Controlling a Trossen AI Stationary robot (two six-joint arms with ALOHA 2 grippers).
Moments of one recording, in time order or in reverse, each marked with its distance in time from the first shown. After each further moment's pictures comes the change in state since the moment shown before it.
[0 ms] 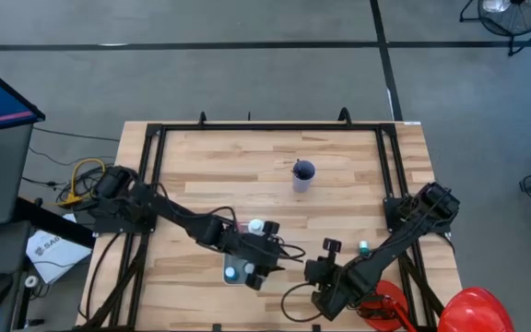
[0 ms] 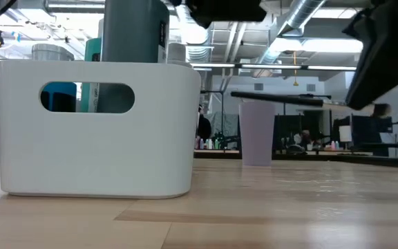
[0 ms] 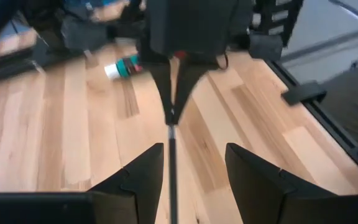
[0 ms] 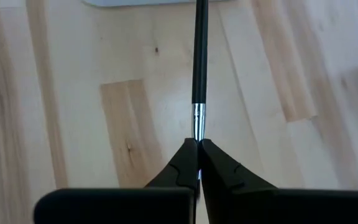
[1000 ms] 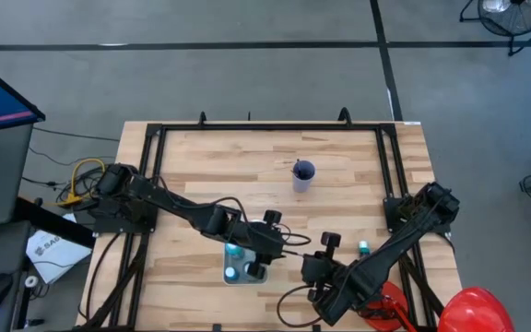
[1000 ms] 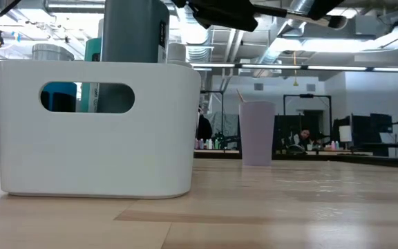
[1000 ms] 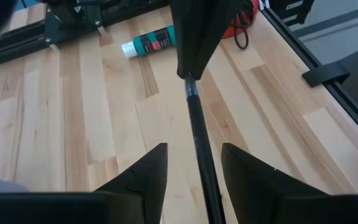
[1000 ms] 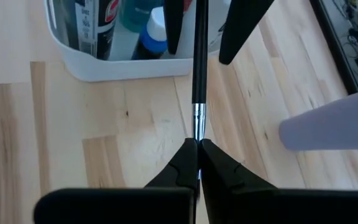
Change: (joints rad) left arm 0.062 0.000 0.117 -0.235 0.023 0.018; right arm -0.008 -0.002 0.276 -0.273 0.170 -0.082
